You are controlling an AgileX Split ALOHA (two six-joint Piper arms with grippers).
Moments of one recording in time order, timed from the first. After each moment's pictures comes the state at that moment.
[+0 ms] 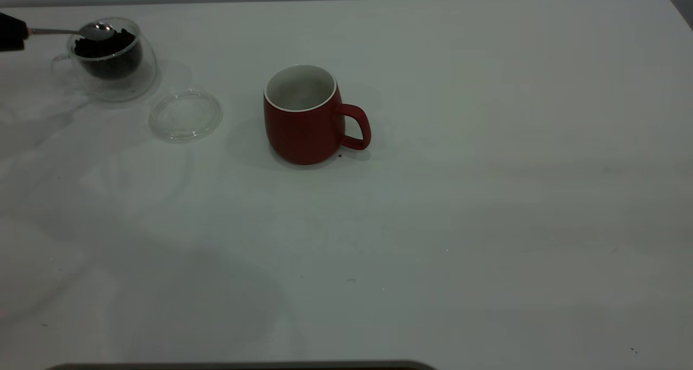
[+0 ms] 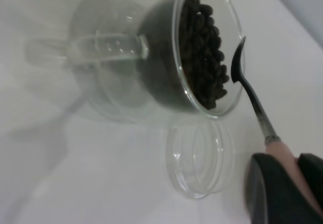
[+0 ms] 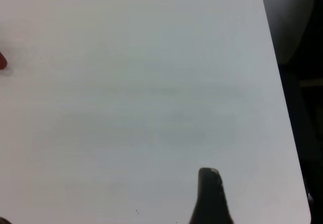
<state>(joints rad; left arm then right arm) 0.51 2.33 -1.37 -1.29 0.88 1.13 -0.05 0.03 -0.47 0.03 1.12 -0.06</state>
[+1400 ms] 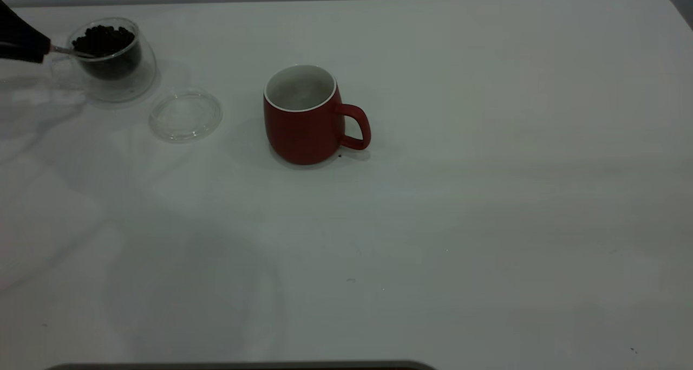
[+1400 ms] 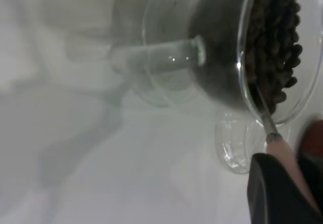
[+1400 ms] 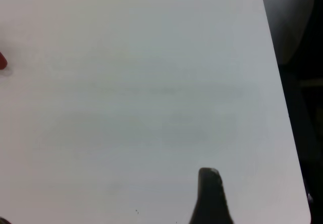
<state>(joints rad) 0.43 2.49 -1.74 -0.92 0.97 0.73 -0.05 0.03 -0.47 0.03 1.12 -0.06</state>
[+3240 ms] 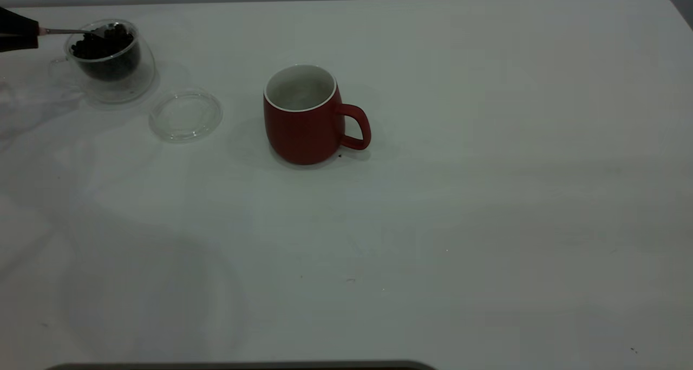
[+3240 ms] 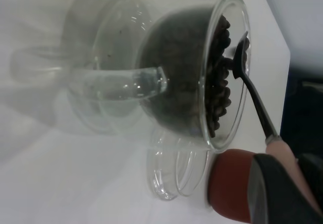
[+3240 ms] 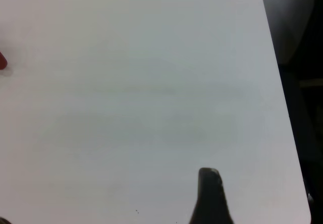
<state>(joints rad) 0.52 2.57 -1.74 -1.21 1.12 0.81 -0.05 0.03 -0.47 0.03 1.12 -0.06</state>
